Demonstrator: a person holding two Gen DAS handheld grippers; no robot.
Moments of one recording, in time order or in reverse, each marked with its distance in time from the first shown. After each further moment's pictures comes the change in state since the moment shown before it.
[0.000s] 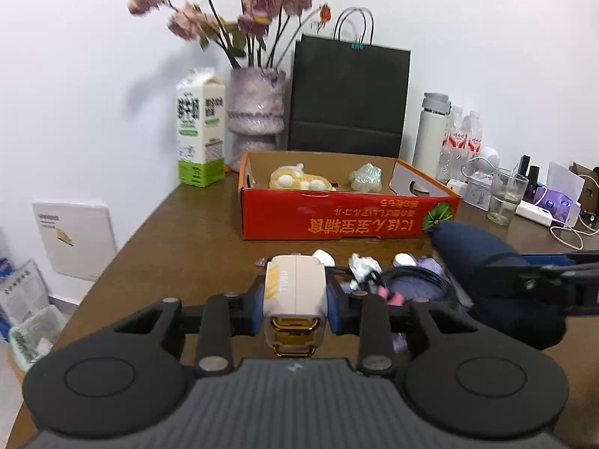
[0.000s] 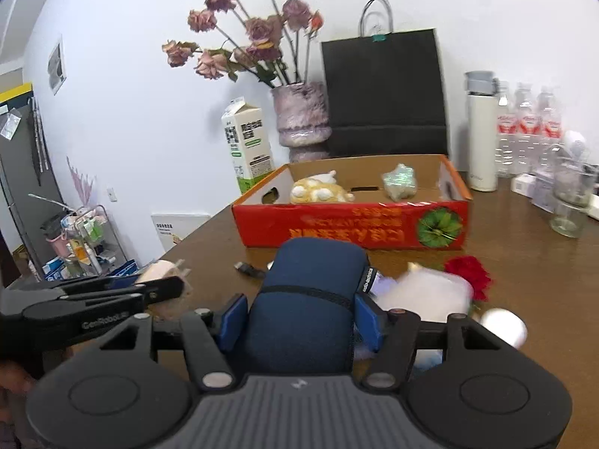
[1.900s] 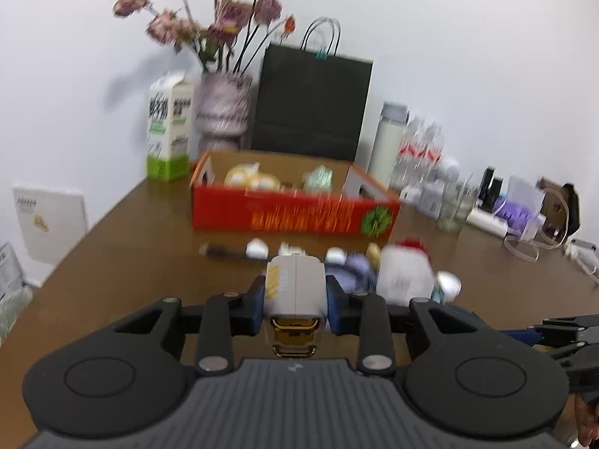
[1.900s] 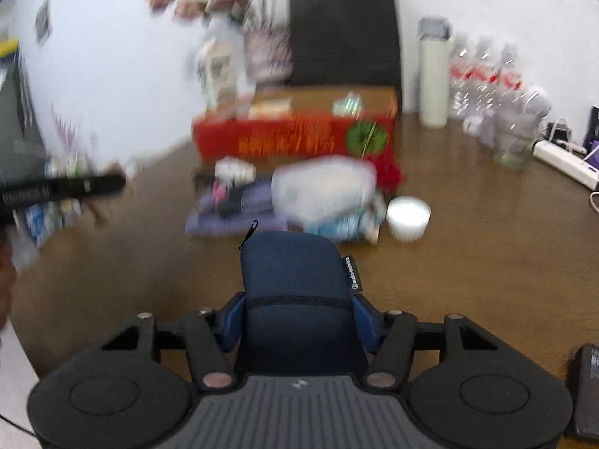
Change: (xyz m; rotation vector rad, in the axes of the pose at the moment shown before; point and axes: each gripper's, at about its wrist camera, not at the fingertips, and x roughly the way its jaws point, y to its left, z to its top) left arm -0.031 -0.040 0.012 -0.057 -0.005 -0.115; right arm -0.049 -0.048 -0.044 -0.024 0.137 -0.056
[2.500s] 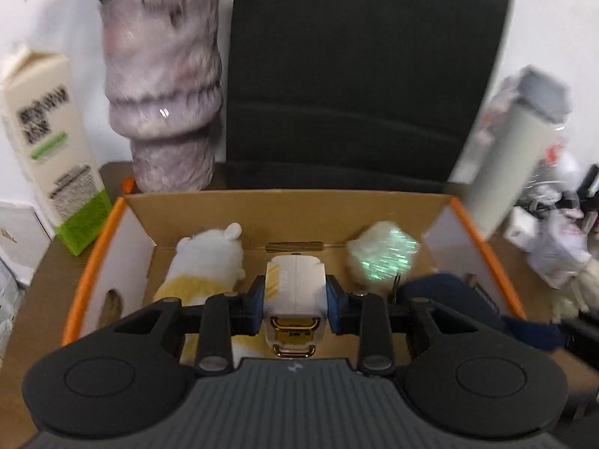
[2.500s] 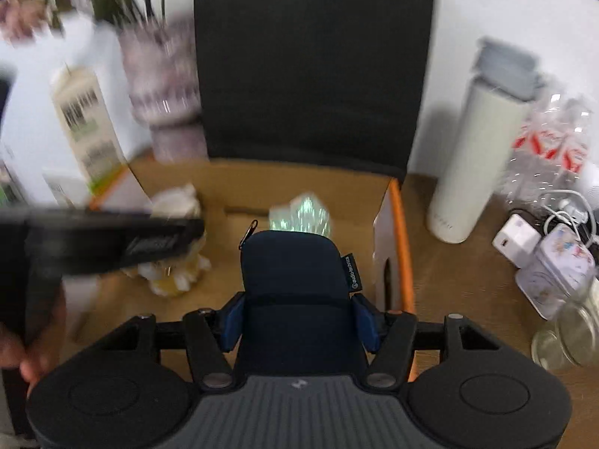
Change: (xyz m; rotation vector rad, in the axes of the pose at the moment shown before) left arm 0.377 0.014 0.177 -0.001 0.363 0.113; right arm 0.259 -0.061 0.268 -0.015 0.217 -0.193
